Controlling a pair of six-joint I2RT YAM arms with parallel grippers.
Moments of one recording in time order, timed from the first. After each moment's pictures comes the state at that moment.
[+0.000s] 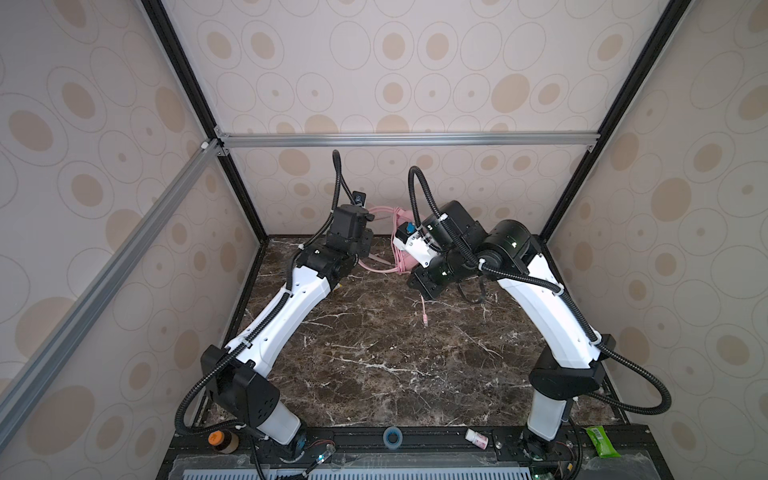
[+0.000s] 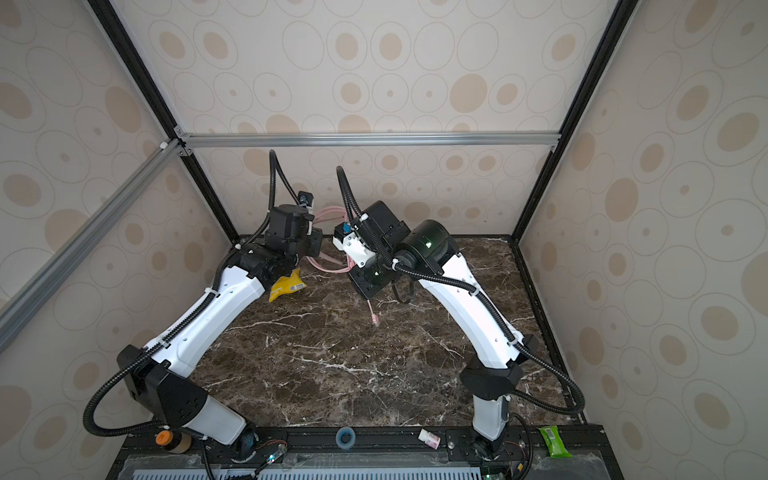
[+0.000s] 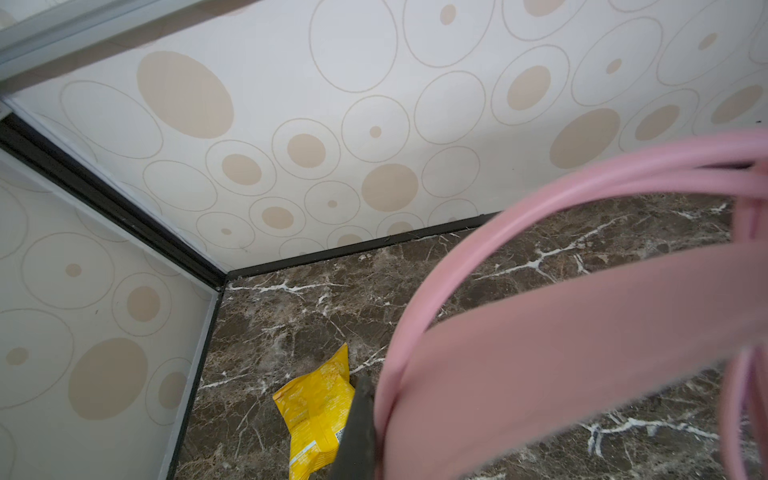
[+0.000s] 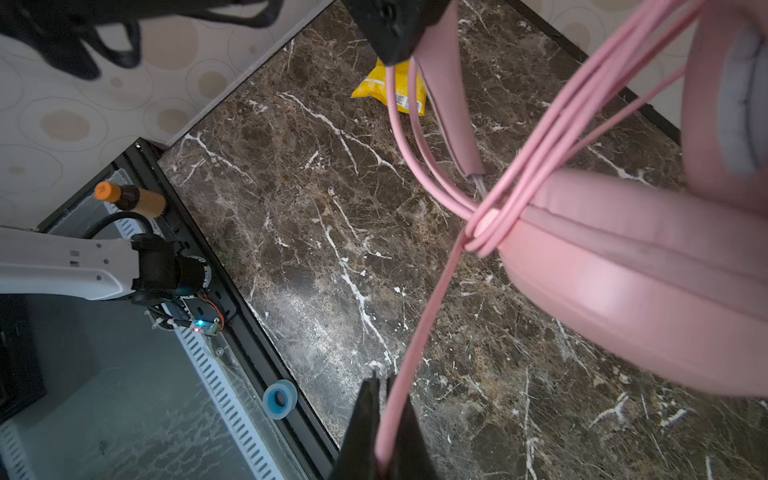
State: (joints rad) left arm -0.50 1.57 1.64 -0.57 -0.46 0.00; right arm 0.86 1.84 2.46 -1.51 -0.14 0.08
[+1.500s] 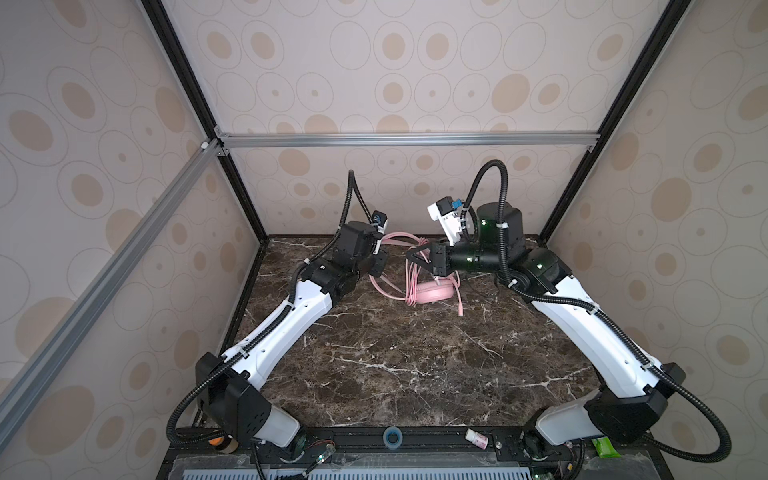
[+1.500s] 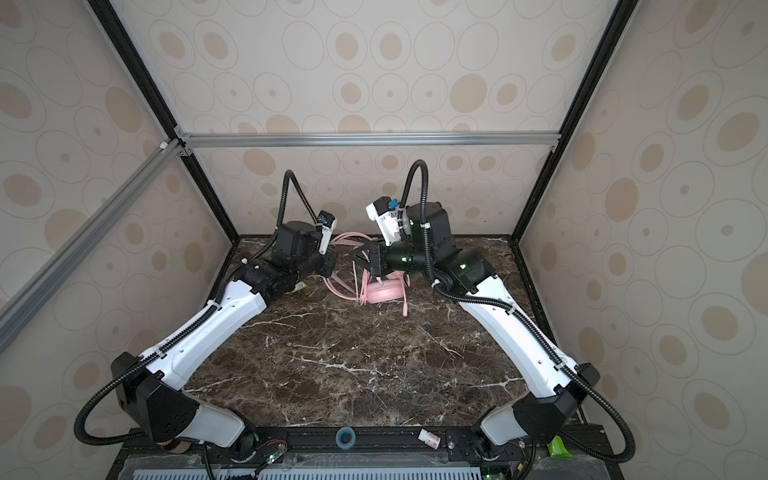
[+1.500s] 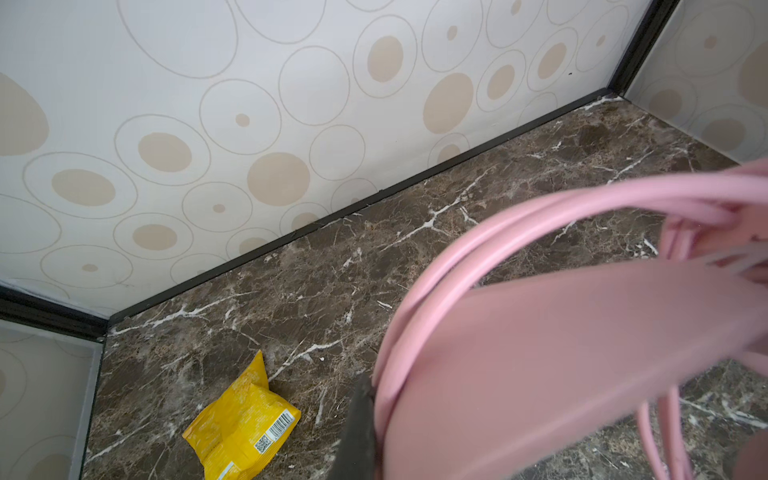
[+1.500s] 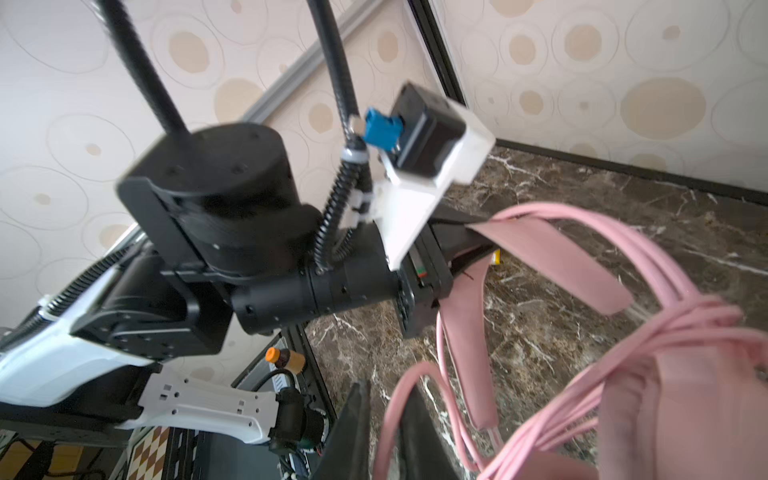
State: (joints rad) left arm -0.56 1.48 1.47 -0.52 -0.21 0.04; right arm 0.64 1.45 1.73 -0.60 -0.52 0.40
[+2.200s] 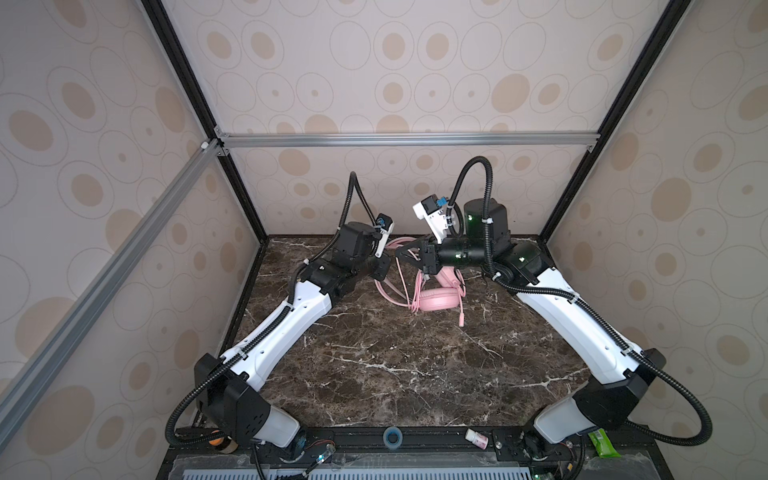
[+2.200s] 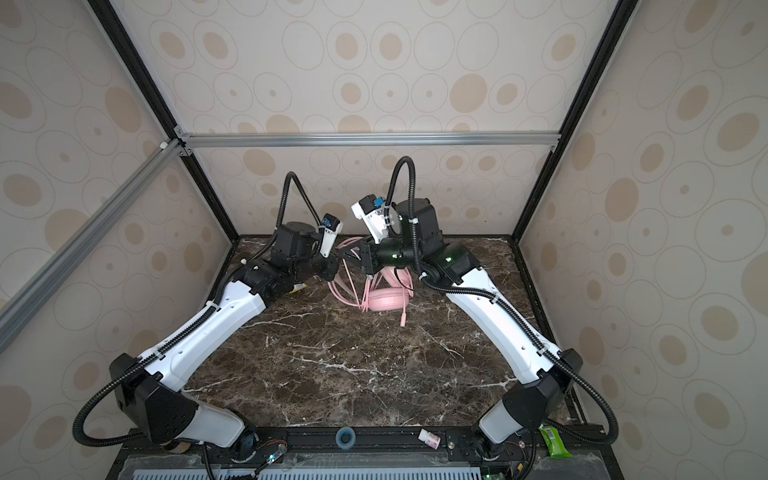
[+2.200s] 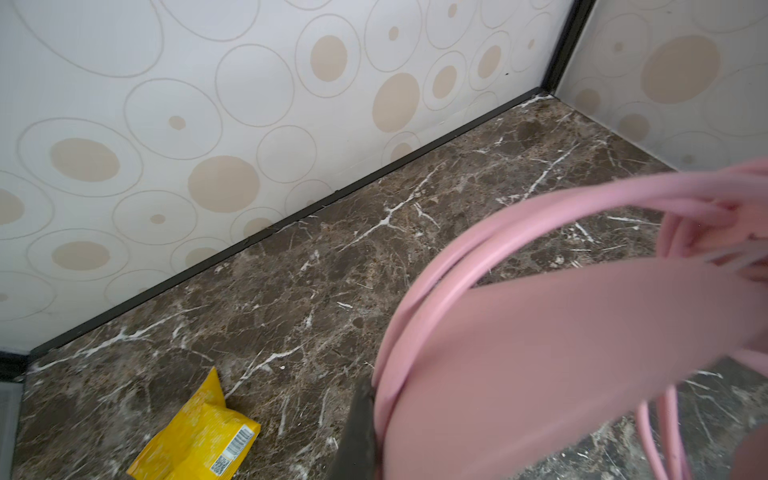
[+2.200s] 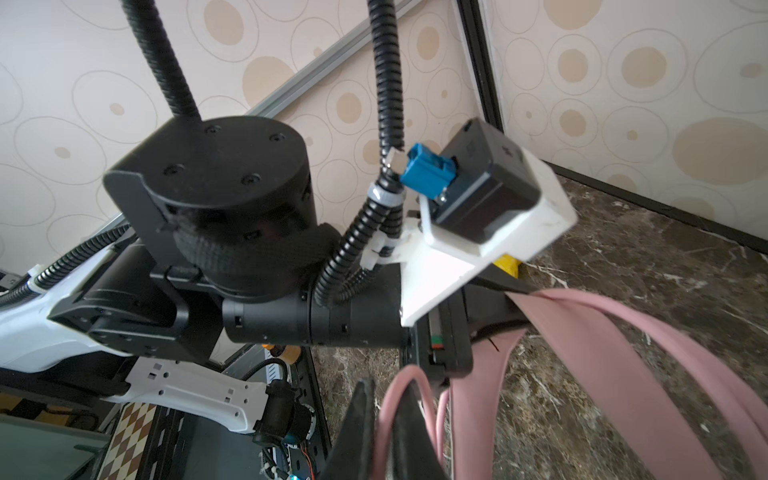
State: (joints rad) left arm -0.56 1.48 1.47 -0.52 -0.03 0.05; right arm 0.65 1.56 1.77 -0.54 -0.63 0.26
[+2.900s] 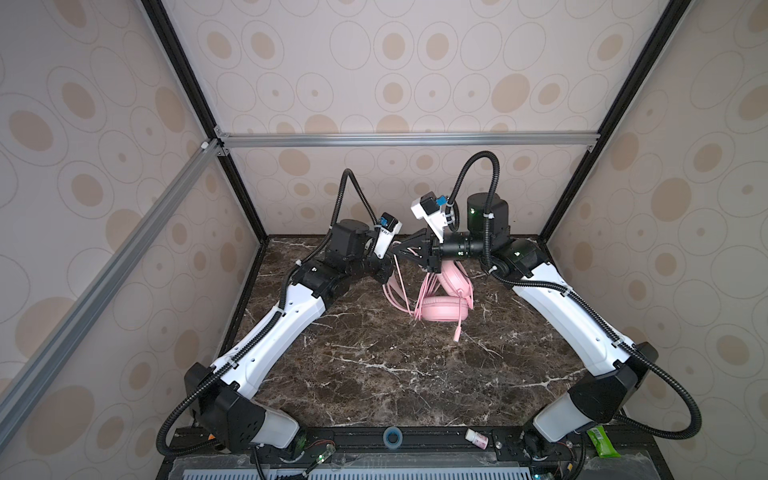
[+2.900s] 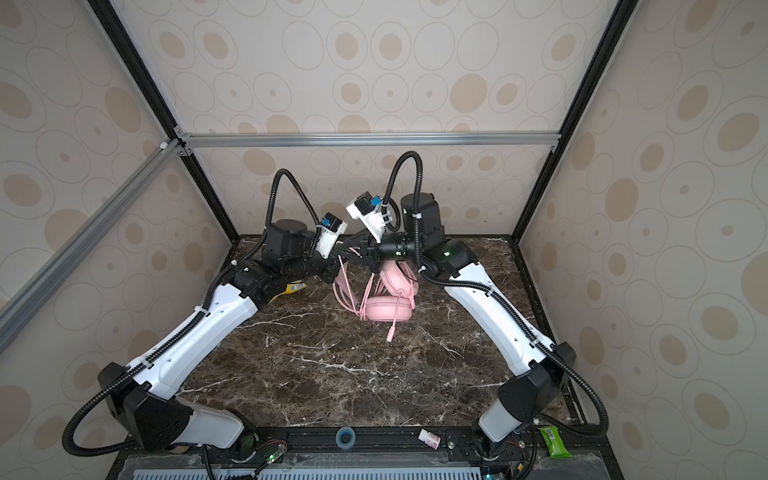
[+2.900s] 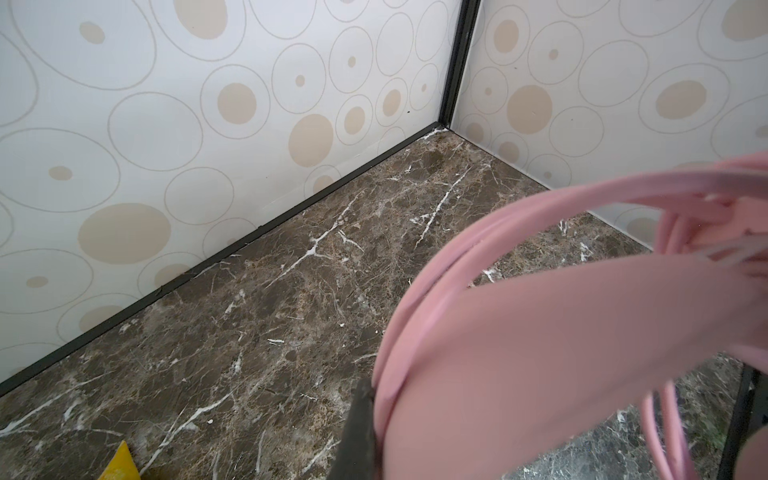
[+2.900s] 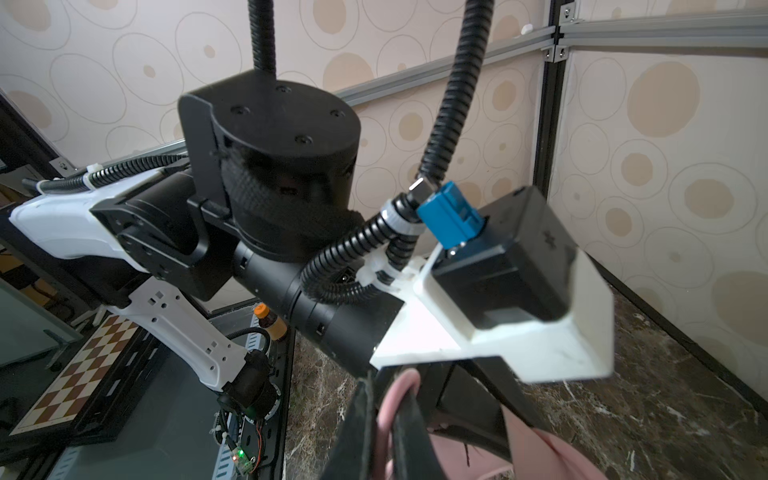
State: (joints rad) left arm -0.56 1.43 1.49 -0.52 0.20 0.06; right arm 0.59 1.58 1.77 -0.44 -0.83 0.00
